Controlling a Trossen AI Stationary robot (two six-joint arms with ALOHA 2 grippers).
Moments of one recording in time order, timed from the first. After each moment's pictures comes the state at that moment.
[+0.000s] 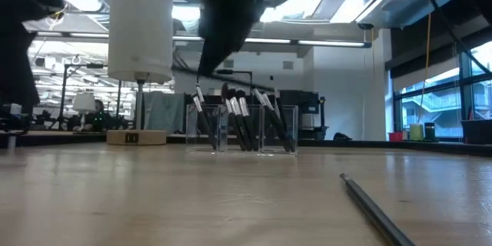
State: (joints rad) left arm -0.85 1.60 0.93 -1.15 -0.57 -1.93; right arm 0.19 2.22 2.07 -1.01 -0.07 -0.03
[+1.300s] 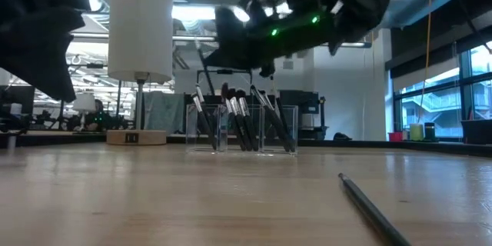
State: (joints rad) left arm -0.74 1.60 0.93 -1.15 -0.66 -1.83; right arm 0.01 1.89 1.01 0.76 0.39 0.05
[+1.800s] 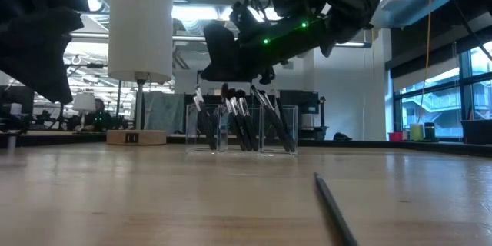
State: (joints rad) left arm -0.74 1.60 0.93 -1.14 -0.64 -1.84; right arm 0.01 1.94 1.08 0.62 0.46 0.08
